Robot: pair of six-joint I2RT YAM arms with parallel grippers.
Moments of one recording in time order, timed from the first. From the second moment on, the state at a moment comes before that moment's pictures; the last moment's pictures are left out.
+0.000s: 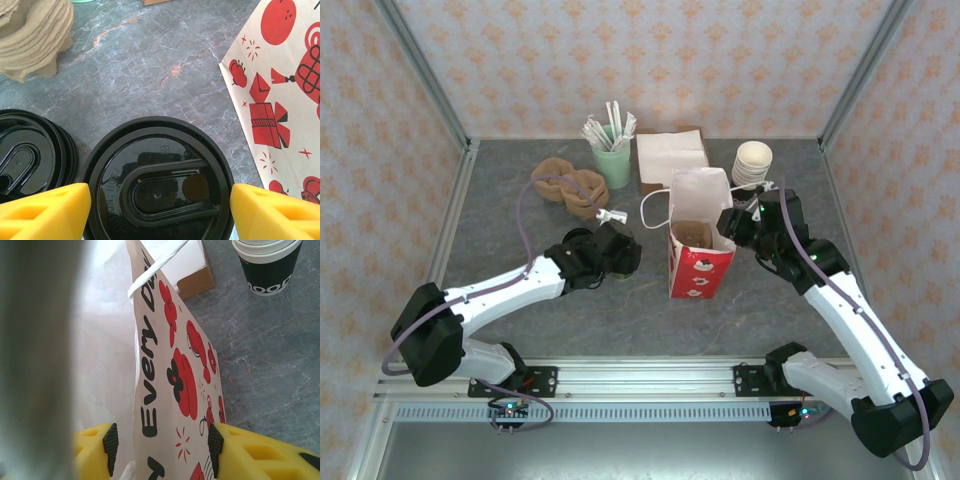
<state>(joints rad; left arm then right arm) -0.79 1.38 0.94 -0.44 -0.36 -0.52 0.40 0.96 1.02 -0.73 0.01 0.63</state>
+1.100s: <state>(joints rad) -0.75 1.37 1.00 -0.59 -0.26 -0.41 0.39 0.97 1.02 -0.73 0.01 0.63</state>
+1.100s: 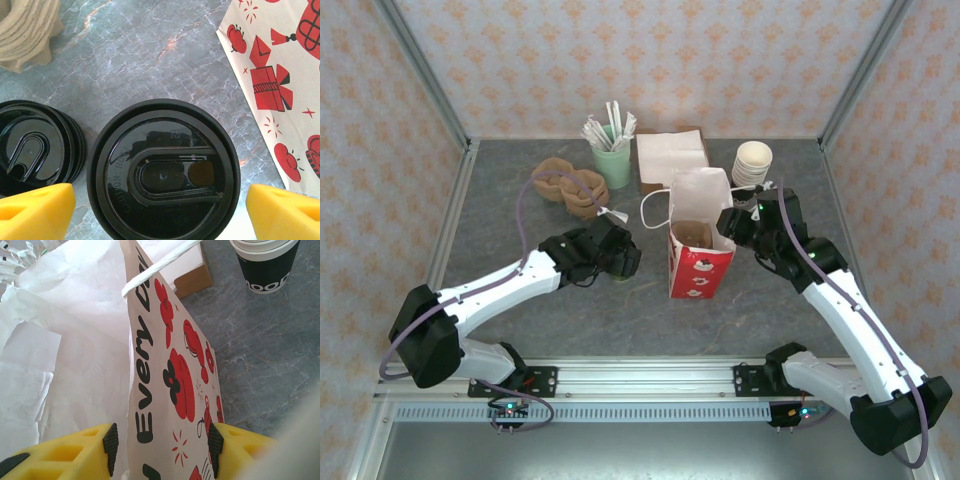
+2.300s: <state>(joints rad) -0.74 1.44 1.02 -0.55 -0.23 -0.39 0.39 0.97 1.02 -0.73 0.00 0.63</state>
